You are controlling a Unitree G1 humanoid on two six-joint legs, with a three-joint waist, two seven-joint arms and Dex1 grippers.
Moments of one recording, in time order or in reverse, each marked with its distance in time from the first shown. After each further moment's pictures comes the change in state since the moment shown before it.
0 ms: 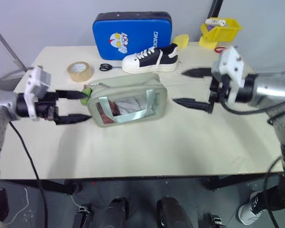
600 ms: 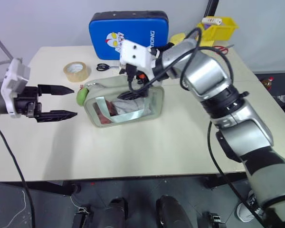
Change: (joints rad) left arm 0.085 0.064 0.040 0.011 0.018 -0.045 -0.086; right arm -0.492 0.442 0.488 0.619 -0.412 -0.027 0.102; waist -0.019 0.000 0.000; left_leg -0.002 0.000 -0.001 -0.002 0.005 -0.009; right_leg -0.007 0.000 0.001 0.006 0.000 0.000
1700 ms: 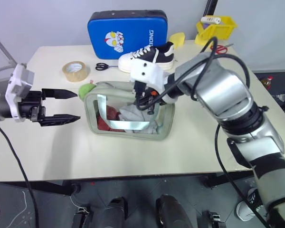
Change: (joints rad) left arm 0.010 -0.025 0.000 -0.026 -0.020 0.000 0.004; right arm 0.143 -0.158 -0.018 -0.597 -0.017 0.531 -0.030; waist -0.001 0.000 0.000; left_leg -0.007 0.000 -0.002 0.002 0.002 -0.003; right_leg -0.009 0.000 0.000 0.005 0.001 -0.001
